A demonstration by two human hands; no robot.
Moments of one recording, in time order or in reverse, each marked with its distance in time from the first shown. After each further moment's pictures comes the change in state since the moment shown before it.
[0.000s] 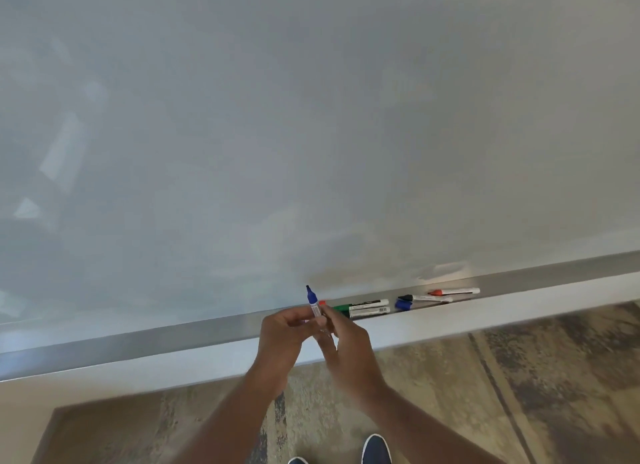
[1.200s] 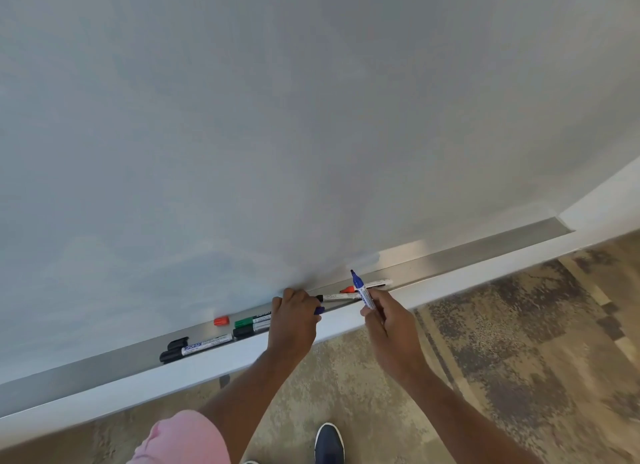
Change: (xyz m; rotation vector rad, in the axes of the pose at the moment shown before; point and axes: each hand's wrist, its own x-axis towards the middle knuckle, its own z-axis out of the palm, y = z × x) left_hand 0.111 -0.082 0.198 1.454 -0.056 0.460; right_hand -0.001 0.132 -0.209 -0.063 0.269 0.179
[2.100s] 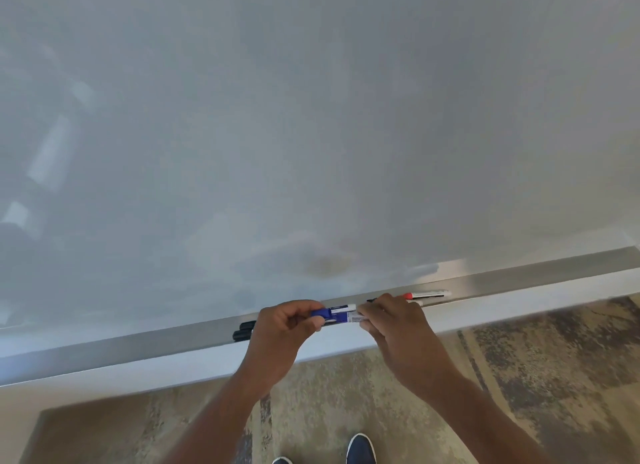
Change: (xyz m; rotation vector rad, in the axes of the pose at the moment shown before) left_hand -0.108 -0.072 -0.154 -1.206 0.071 -0.391; right_hand -0.020 -0.103 0.030 -0.512 -0.272 -0.532
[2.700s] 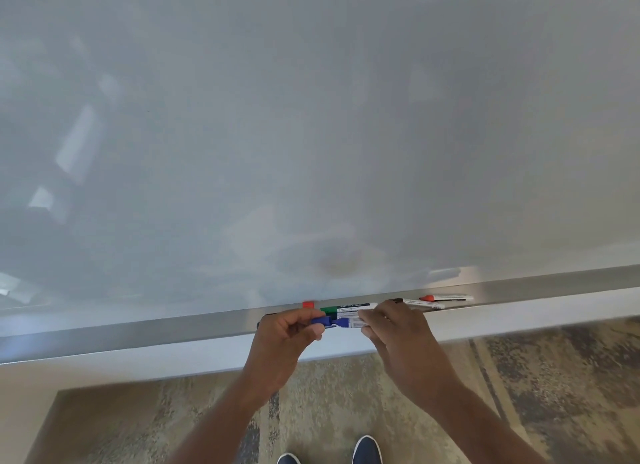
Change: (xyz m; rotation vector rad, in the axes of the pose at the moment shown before) left_hand -0.019 -0.028 -0.041 -0.023 0.040 -0.042; right_hand 0.000 -0.044 0.015 -0.052 0.017 -0.040
